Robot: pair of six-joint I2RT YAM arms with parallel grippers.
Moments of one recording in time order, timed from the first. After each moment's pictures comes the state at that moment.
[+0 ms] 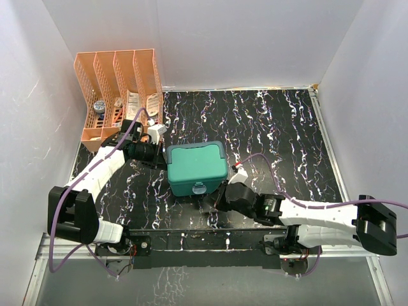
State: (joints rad) left arm -0.22 1.38 0.97 -0.67 0.63 0.07; right arm 1.16 1.07 0.49 0.00 0.27 1.20
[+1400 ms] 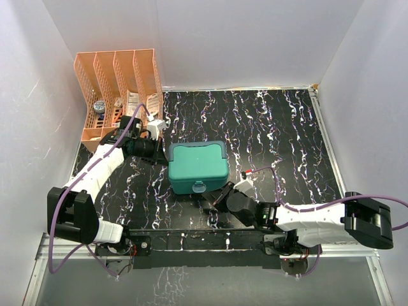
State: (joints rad) left arm -0.22 1.38 1.02 -0.68 0.63 0.06; right arm 1.27 1.12 0.36 0.32 0.56 1.46
